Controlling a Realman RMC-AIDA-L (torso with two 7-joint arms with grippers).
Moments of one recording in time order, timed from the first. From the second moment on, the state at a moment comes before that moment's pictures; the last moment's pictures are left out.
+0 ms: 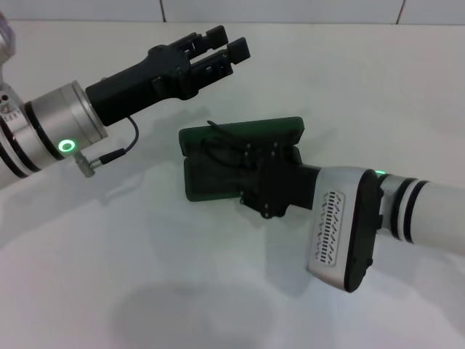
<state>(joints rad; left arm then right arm) -0.54 -2.07 0.92 0.39 1.31 1.51 -1.30 0.44 2.02 -2.21 -1.03 -1.05 -0.34 0.61</state>
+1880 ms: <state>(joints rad) -0.69 -2.08 0.93 0.55 1.86 1.09 -1.66 0.44 1.92 -1.26 -0.59 -1.37 -1.60 1.13</state>
